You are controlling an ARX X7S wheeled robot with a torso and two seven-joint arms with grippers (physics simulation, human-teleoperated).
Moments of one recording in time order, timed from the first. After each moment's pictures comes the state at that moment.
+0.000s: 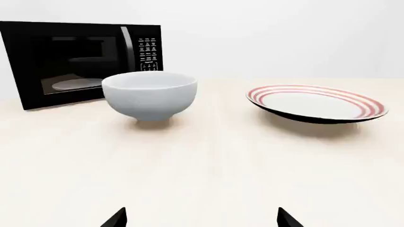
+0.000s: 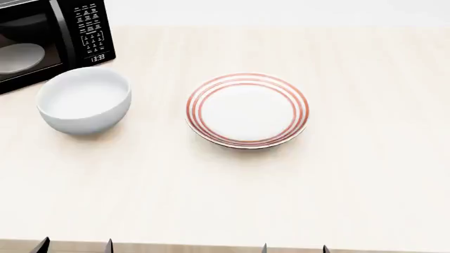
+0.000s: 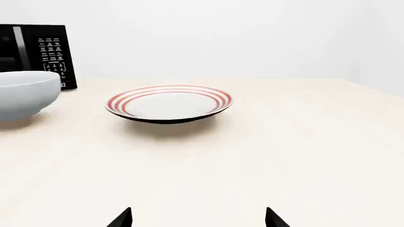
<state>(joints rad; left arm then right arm) 0.00 0.00 0.00 0.00 0.00 0.00 0.00 0.00 0.00 0.00 0.00 0.00 0.00 0.00</state>
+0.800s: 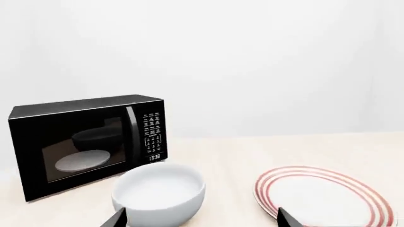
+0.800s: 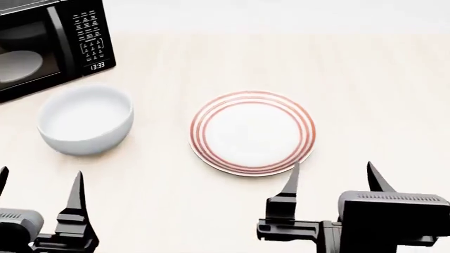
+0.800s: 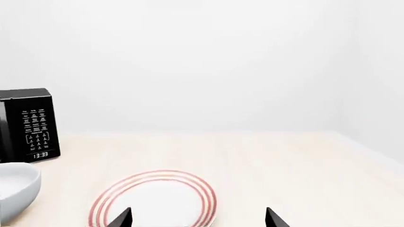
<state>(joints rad) -0.12 -0.12 0.02 0.58 -0.11 -0.55 -0.05 0.23 0.11 0.05 -0.61 0.12 0.72 0.05</state>
